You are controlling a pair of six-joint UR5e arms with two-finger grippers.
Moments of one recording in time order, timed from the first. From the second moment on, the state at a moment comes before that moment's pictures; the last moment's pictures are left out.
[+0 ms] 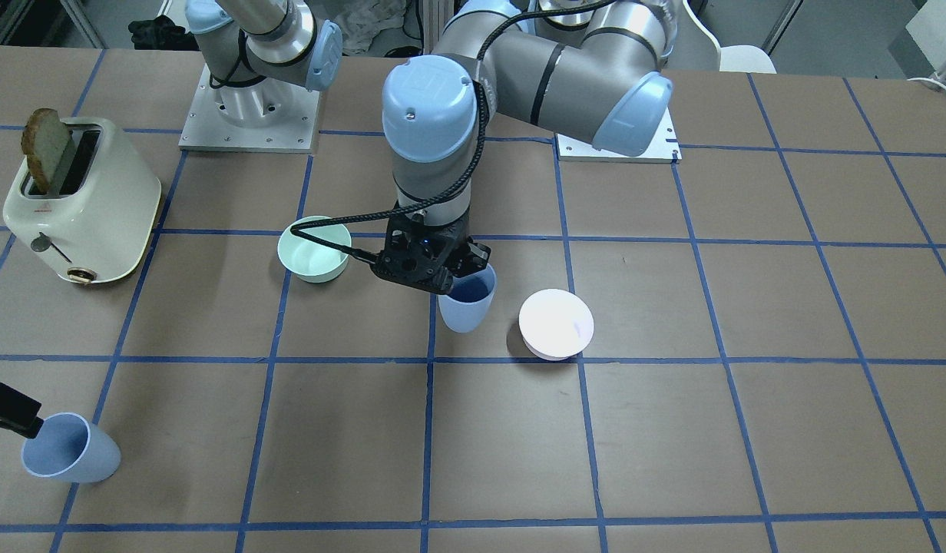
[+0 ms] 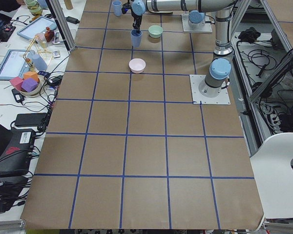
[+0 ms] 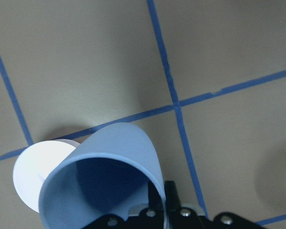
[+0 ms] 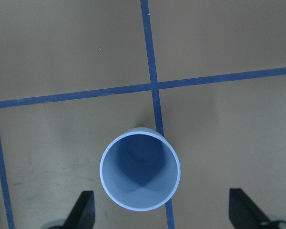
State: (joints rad) left arm -2.03 -1.93 -1.58 -1.25 1.59 -0.16; right arm 1.22 -1.07 1.34 -1.93 -1.52 -0.25
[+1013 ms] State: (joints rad) left arm -2.05 -1.91 -1.71 -1.09 1.56 -0.25; right arm 1.22 -0.98 1.37 -2.00 -1.53 -0.34
